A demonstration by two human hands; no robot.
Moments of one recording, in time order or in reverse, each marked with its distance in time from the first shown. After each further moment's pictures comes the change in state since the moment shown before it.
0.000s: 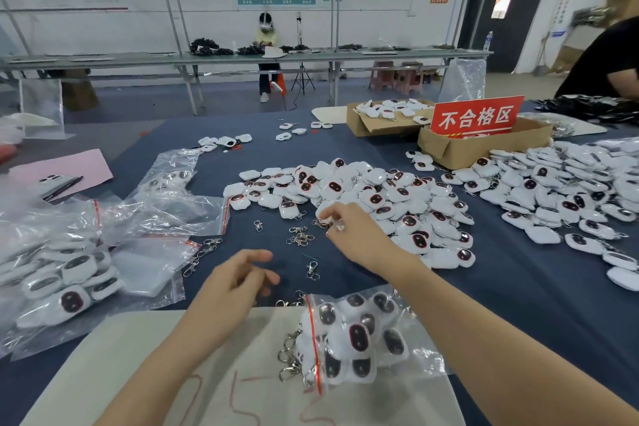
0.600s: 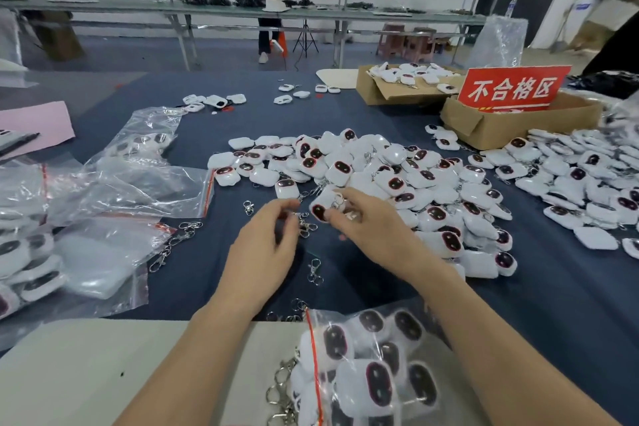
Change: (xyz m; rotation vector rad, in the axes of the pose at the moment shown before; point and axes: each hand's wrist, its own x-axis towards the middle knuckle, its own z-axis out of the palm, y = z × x) left_hand 0.091 -0.029 0.056 0.173 0.143 0.237; right_hand 0.019 0.023 0.010 0.216 -0.026 -0.069
